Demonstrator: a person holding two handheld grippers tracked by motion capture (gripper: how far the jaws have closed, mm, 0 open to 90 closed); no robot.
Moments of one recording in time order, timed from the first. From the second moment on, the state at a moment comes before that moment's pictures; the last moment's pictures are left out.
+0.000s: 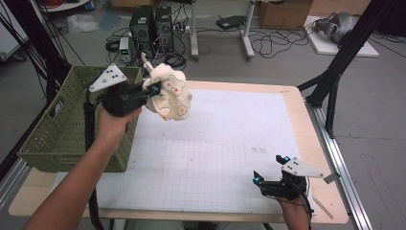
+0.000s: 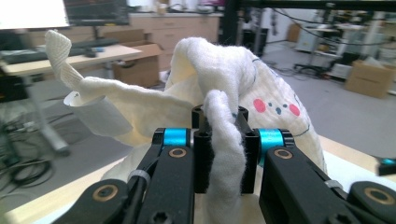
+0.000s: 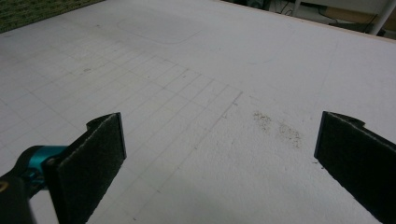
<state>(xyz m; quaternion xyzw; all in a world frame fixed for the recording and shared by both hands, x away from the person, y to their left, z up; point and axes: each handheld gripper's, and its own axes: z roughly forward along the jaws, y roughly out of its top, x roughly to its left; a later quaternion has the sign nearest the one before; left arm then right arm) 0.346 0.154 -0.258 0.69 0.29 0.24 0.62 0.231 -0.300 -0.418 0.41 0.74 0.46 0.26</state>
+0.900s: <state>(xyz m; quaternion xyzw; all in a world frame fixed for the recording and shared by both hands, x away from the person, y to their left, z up) 0.323 0.011 -0.359 0.74 0.20 0.10 0.64 0.230 -0.307 -0.417 0.41 0.74 0.46 0.27</state>
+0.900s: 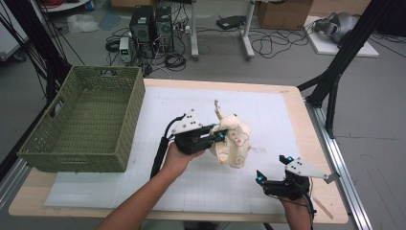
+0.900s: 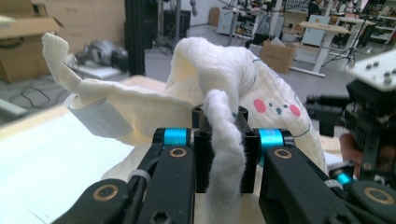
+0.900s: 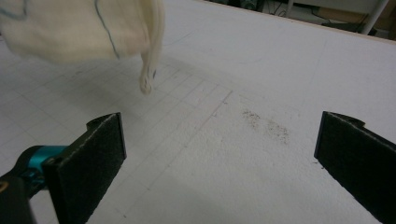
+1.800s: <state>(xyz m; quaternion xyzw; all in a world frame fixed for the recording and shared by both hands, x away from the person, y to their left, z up) 0.306 0.096 -0.436 0.77 0.33 0.11 0.53 0.237 -0.300 -0.419 0.42 0.73 0.47 0.25</state>
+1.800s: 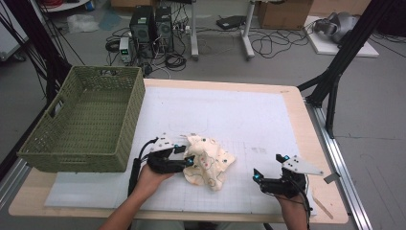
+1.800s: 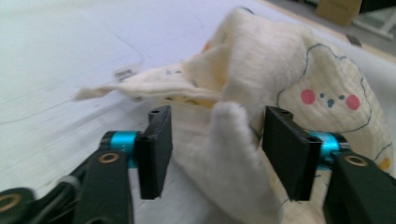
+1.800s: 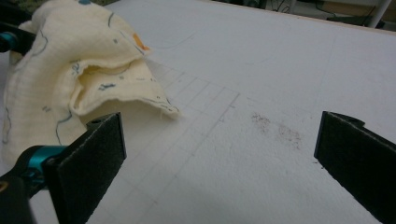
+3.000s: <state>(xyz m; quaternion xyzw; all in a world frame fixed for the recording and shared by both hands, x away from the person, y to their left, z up) 0.304 0.127 -0.435 0.73 0.36 0.13 0.57 0.290 -0.256 -0.434 0.39 0.83 0.35 0.19</state>
